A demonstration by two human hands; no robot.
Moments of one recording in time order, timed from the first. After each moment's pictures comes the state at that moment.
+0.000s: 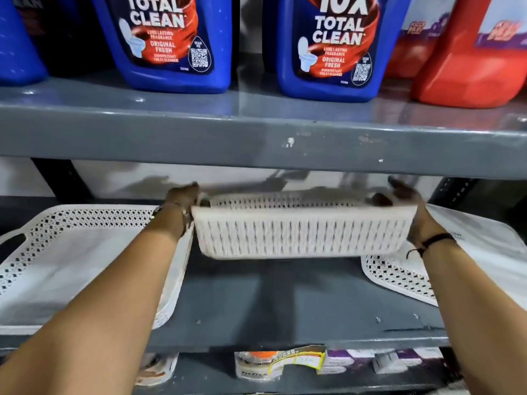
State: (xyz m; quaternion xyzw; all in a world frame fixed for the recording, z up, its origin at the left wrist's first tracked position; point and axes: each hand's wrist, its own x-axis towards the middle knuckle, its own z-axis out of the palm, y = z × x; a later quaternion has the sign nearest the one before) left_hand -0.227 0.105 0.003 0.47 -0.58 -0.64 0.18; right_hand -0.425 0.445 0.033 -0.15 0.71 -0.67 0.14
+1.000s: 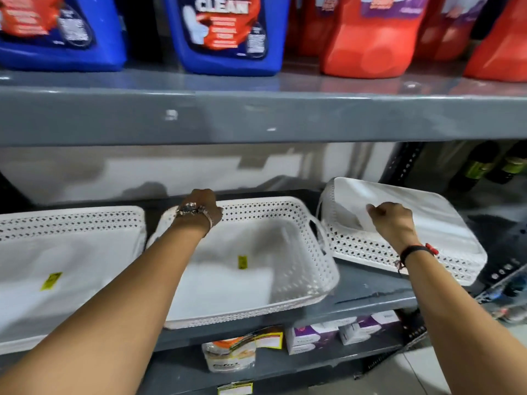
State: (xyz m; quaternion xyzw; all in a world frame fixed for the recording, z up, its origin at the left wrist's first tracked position) left_hand -0.280 0.226 0.016 0.32 -0.94 -0.11 -0.03; right_hand -0.427 0.525 -0.005 -0.09 0.96 -0.25 -0.06
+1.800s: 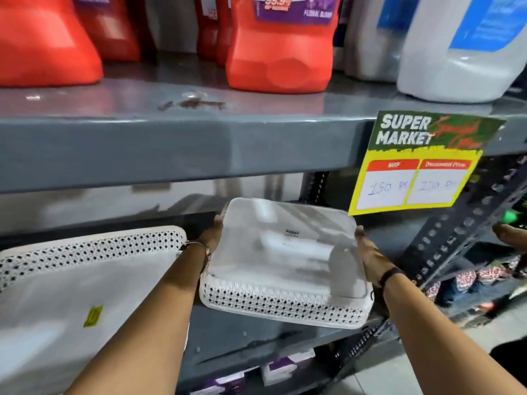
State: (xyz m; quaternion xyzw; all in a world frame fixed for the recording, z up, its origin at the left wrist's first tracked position) left_hand -0.474 0.431 -0.034 0.36 -0.73 -0.58 0.02; right_hand -0.593 0.716 -0.068 0.09 0.81 -0.55 0.16
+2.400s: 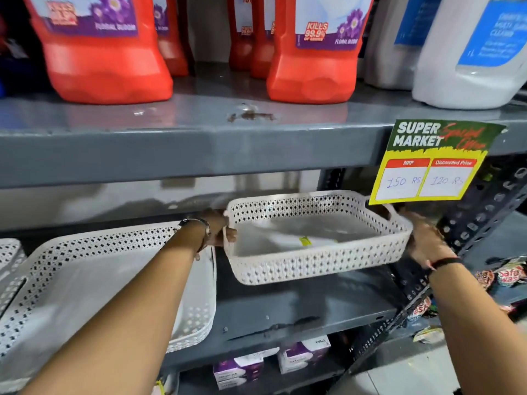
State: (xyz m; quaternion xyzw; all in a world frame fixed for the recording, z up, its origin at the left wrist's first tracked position) left_hand -0.428 0.403 0.015 0.36 -0.69 -0.63 -0.03; right_hand -0.573 0.741 0.002 0.03 0.83 -0.55 0.06
